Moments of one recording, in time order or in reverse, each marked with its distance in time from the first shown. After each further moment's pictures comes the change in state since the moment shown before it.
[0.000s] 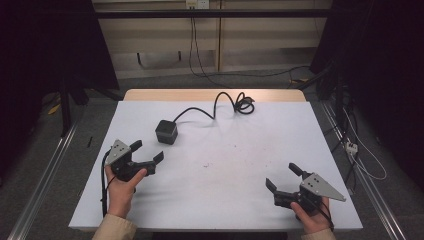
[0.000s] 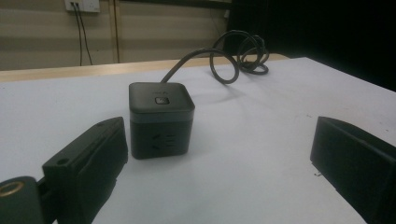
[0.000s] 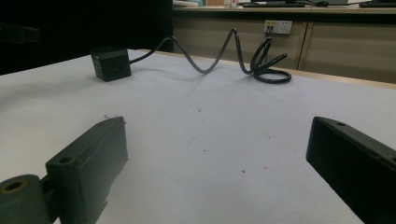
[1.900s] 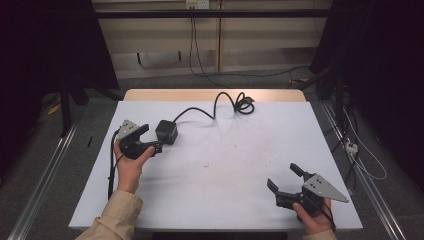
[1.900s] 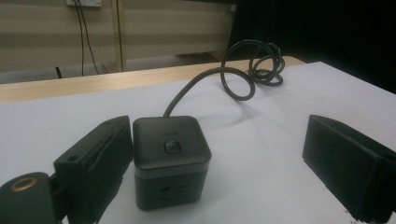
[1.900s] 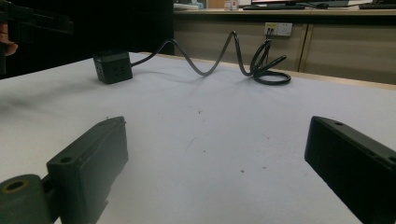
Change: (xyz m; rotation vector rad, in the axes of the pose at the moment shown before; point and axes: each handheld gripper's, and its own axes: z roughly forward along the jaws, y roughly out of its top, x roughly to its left) left arm 0.012 0.035 0.044 0.043 0.015 -0.007; right arm -0.002 0.000 -0.004 -0.009 0.003 0.005
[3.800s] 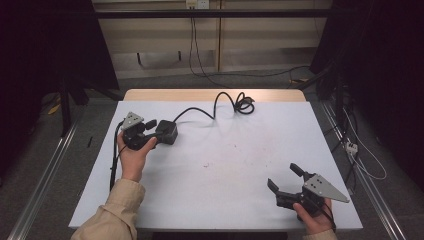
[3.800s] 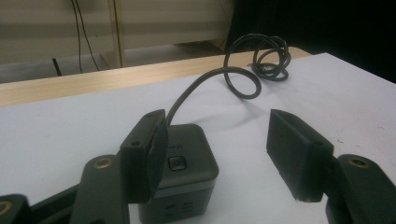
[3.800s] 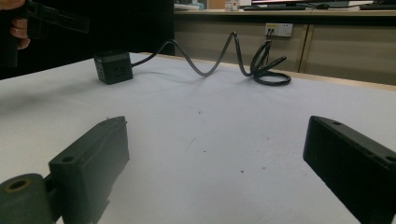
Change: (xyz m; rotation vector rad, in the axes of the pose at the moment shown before) left arm 0.005 0.015 0.016 0.056 -0.002 0.007; right arm 0.000 0.000 -0.001 -0.003 0.003 0.001
